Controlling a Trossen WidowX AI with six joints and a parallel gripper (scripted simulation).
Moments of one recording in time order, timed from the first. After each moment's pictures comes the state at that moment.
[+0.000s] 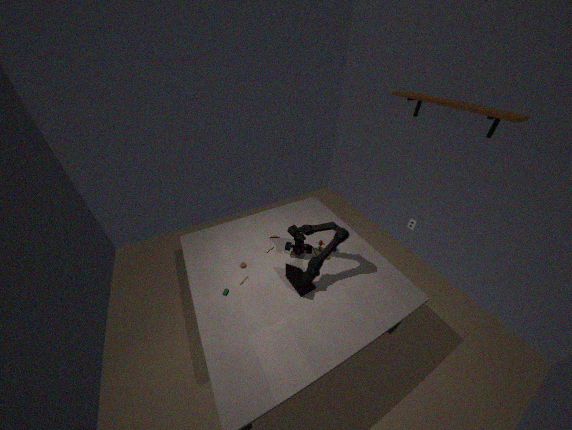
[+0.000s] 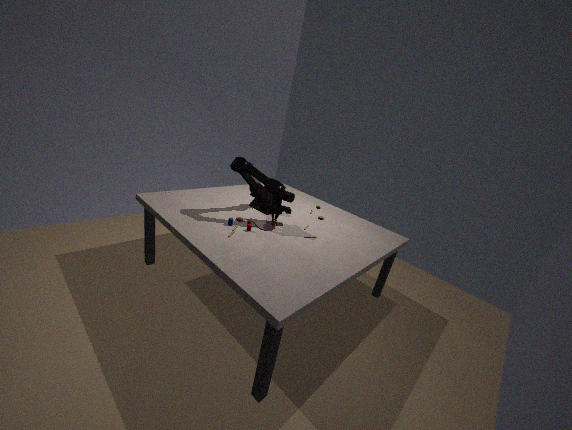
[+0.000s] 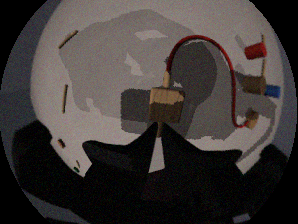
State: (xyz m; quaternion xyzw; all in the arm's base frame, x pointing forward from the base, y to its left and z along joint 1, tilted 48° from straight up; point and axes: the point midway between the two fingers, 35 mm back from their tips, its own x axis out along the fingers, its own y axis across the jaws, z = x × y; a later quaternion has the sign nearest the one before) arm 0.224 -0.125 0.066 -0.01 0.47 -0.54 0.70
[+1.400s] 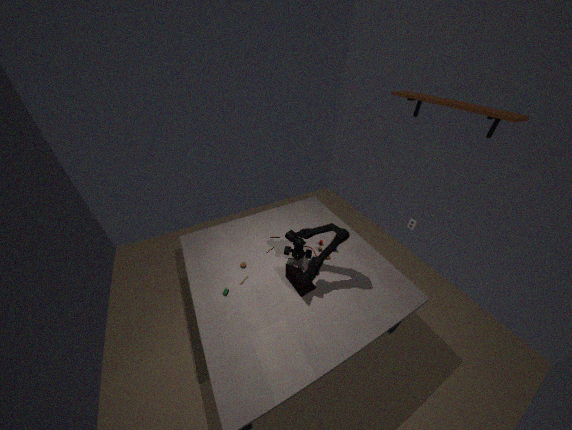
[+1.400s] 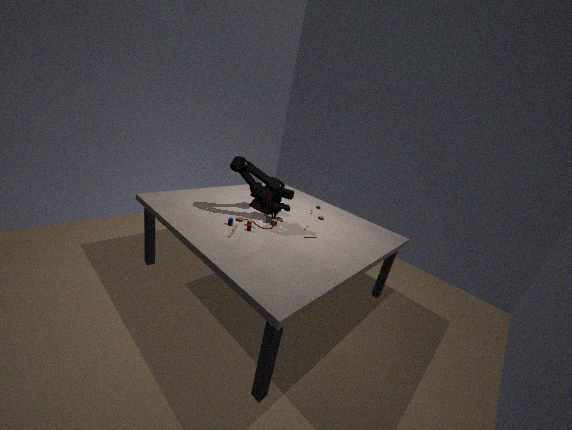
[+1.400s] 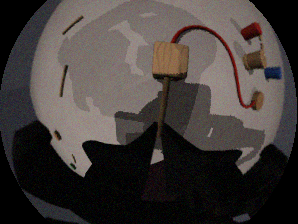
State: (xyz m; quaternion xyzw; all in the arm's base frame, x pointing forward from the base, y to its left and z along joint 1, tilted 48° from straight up) arm 0.195 -0.103 0.044 -0.01 0.47 -0.54 0.70
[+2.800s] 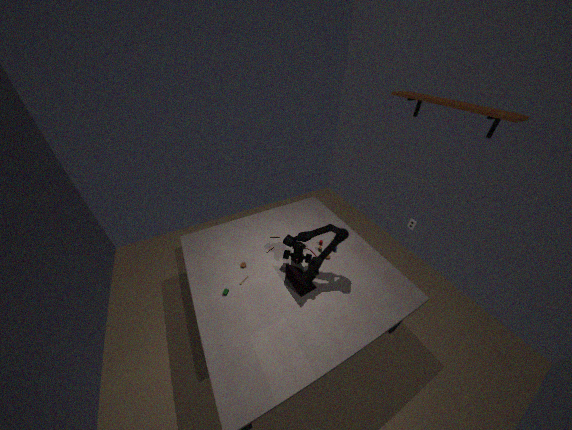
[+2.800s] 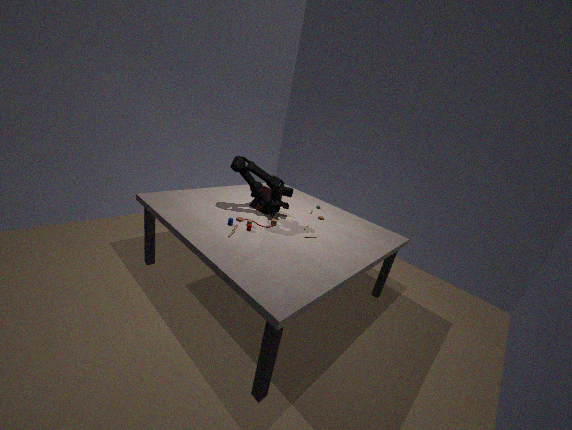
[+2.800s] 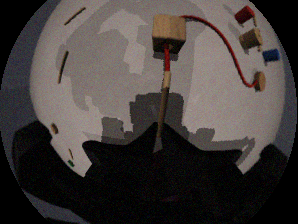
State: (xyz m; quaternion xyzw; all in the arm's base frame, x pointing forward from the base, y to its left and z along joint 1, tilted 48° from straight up) arm 0.169 -0.084 0.026 0.00 0.47 -0.54 0.70
